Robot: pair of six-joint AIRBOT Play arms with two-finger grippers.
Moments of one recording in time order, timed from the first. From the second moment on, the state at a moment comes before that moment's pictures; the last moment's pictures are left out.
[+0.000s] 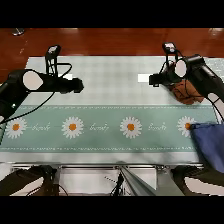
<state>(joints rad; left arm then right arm) -0.29 -1.17 1.05 1.29 -0.82 -1.66 0.24 -1.42 1.28 -1.70 0.95 1.79</state>
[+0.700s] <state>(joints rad) -0.25 -1.23 1.05 1.37 -0.62 -1.63 -0.32 -1.57 1.38 -1.76 0.72 1.96</state>
